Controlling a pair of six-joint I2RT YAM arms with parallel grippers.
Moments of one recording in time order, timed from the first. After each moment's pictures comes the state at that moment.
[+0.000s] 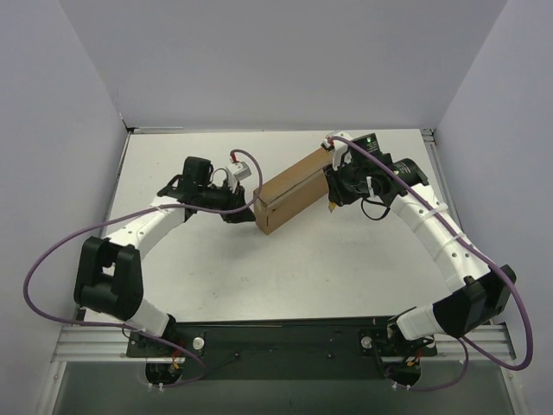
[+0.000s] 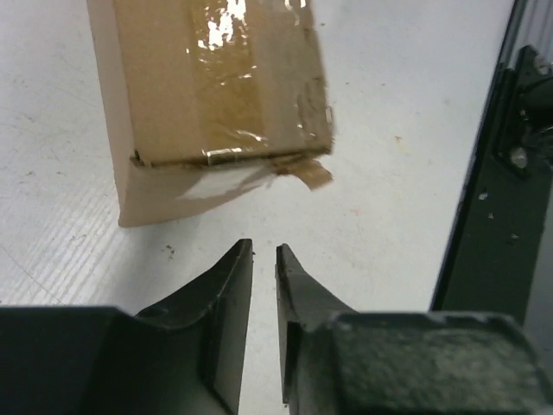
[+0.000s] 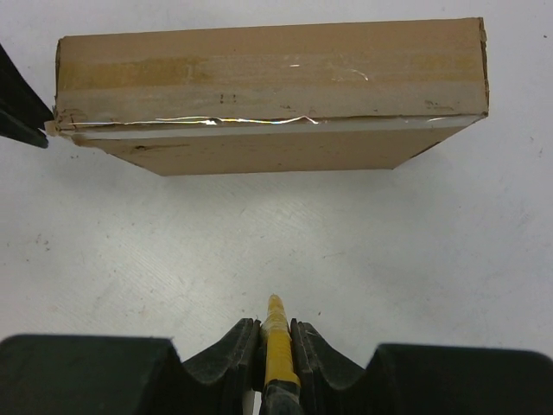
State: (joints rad) left arm -0.34 1.56 1.05 -0.28 0.83 0.16; right arm 0.46 1.42 1.45 -0.89 -0.09 -0.14
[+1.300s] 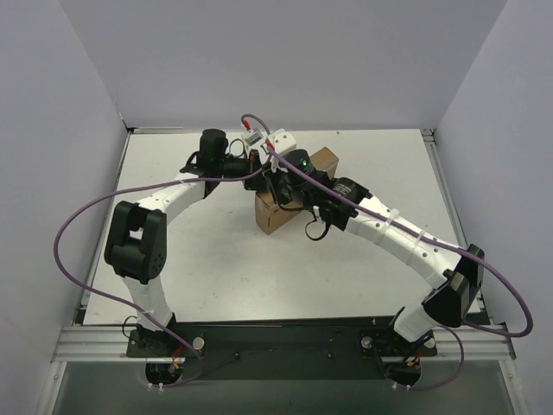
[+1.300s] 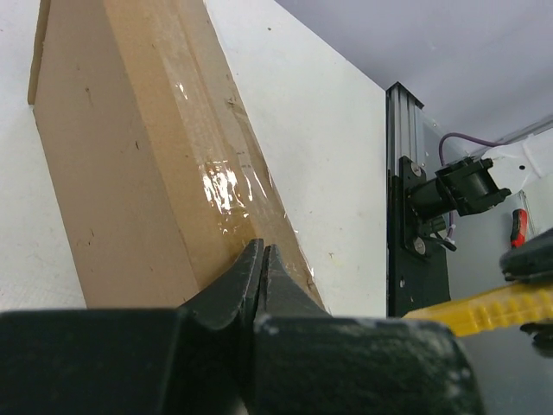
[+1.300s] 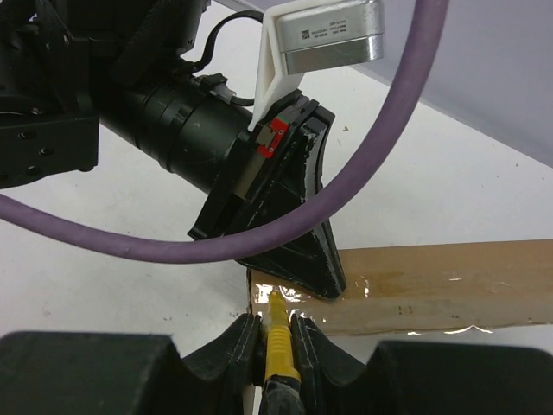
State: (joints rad) left arm -0.35 1.85 1.36 0.04 1.09 -0.20; right arm 0.88 1.54 1.51 -0.49 0.28 0.11
